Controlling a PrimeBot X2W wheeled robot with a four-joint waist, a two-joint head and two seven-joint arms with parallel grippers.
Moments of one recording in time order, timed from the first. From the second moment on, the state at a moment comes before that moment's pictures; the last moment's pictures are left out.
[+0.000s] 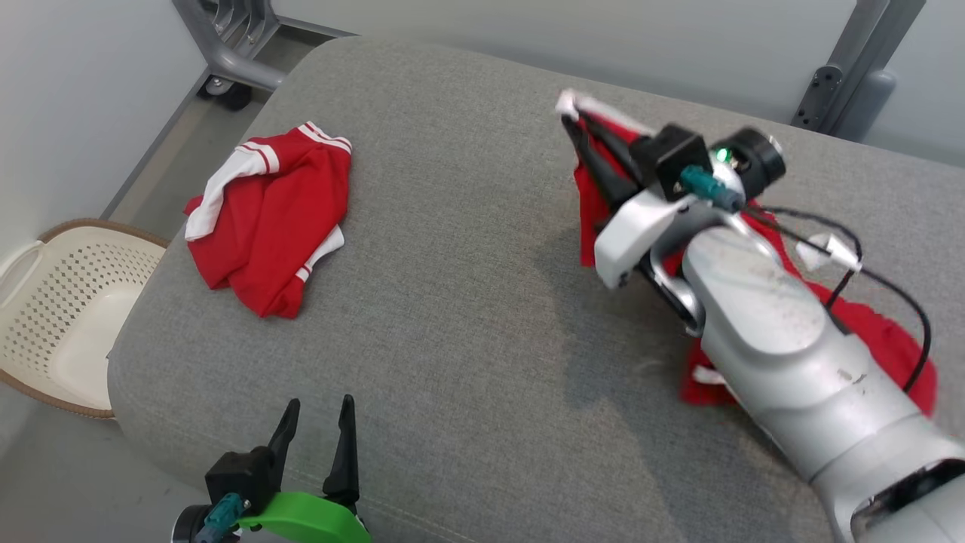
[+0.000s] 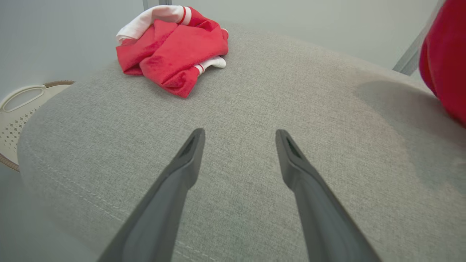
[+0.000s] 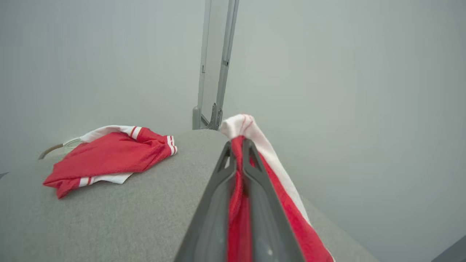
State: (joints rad) left arm -0.05 0.05 -0.19 0.39 -0.33 -0.04 -0.26; right arm -0.84 -0.11 0.53 0.73 0.19 0.13 -0.26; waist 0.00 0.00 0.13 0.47
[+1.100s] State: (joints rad) left arm -0.06 0.05 -0.17 0.41 -0.30 -0.07 -0.26; right arm -0.37 -0.33 0.43 0.52 0.26 0.13 -0.26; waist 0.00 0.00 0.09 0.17
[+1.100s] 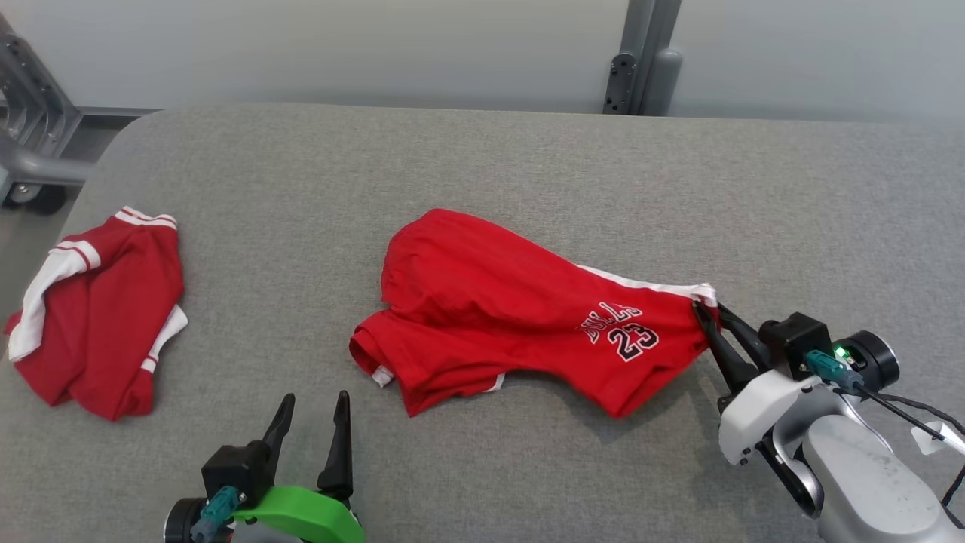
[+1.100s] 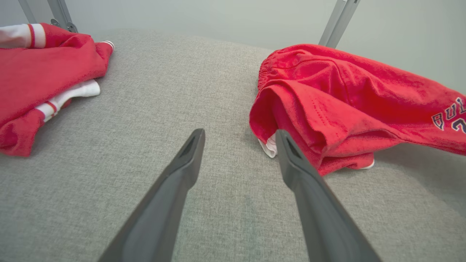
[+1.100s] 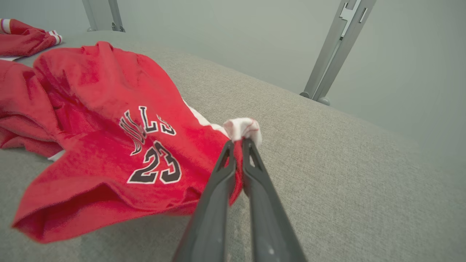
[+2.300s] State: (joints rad) left arm -0.95 0.07 -0.28 1.19 -0.32 -0.08 0.07; right arm -0.37 -0.13 0.29 0.45 0.13 0.13 -0.26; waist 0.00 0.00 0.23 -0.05
